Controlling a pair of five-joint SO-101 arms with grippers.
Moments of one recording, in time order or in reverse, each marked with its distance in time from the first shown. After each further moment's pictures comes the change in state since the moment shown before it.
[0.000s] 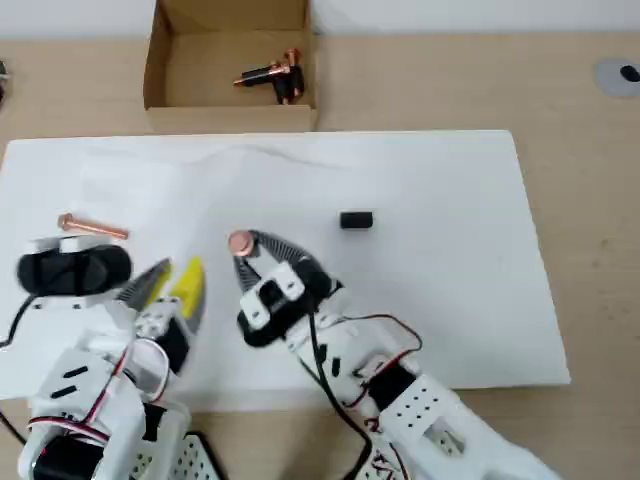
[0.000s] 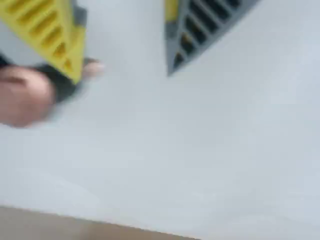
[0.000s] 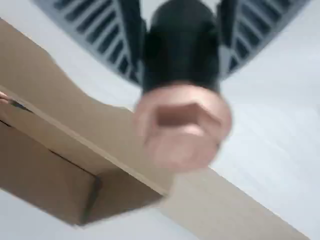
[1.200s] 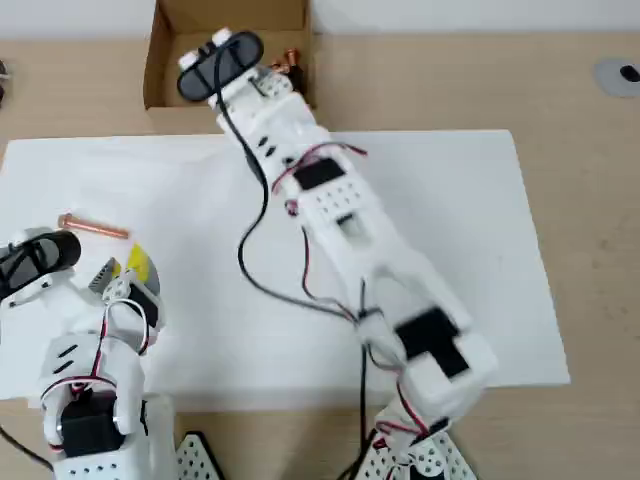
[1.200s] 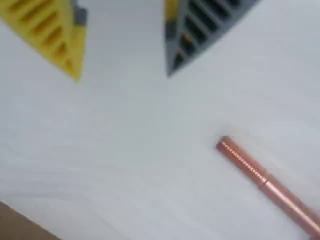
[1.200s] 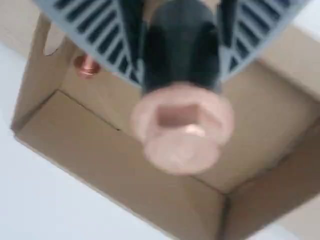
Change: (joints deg) left arm -20.1 0.0 17.9 -10.9 5.4; right arm 14.2 77.5 -89.2 22.9 3.1
